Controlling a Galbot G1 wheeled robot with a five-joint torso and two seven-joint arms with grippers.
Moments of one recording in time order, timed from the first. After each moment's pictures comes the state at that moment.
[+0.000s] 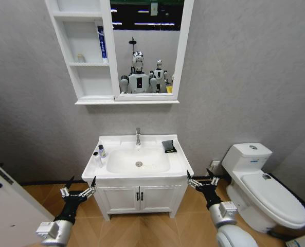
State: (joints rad) left arm 1.83 -1.50 -0.85 -2.28 -0.24 -0.02 0.18; right arm -1.71 1.33 0.62 2.26 0.15 -0.11 0.07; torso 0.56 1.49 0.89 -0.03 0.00
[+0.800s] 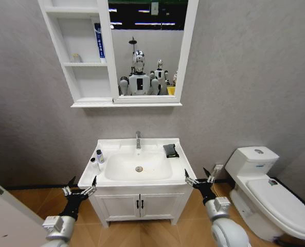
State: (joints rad) left arm 1.74 -1.49 -0.82 -2.17 -0.22 -0.01 0.15; right arm -1.55 1.32 0.59 2.09 0.17 -0.09 0.03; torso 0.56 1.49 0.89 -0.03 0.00
